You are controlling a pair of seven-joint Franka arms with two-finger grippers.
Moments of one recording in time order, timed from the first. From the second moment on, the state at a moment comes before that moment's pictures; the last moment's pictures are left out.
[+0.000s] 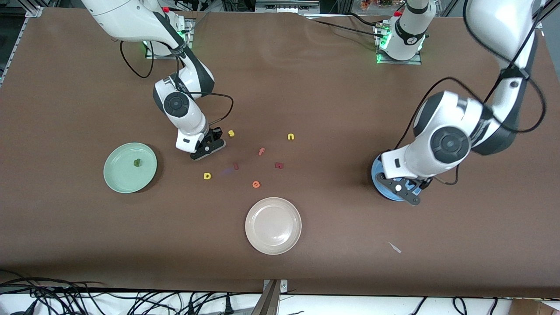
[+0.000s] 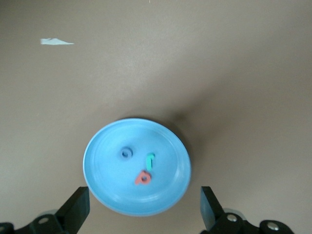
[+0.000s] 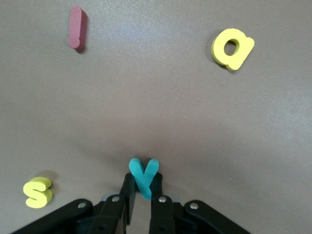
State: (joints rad) left arm 0.06 0.49 -0.41 -1.48 0.25 1.80 0.22; right arm 0.26 0.46 0.20 -2.18 -0.15 2.61 0.06
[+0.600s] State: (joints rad) left arm 0.05 0.20 -0.24 -1.46 0.13 1.70 0.09; right arm 0.26 0.46 0.20 -2.17 -0.15 2.61 0.06
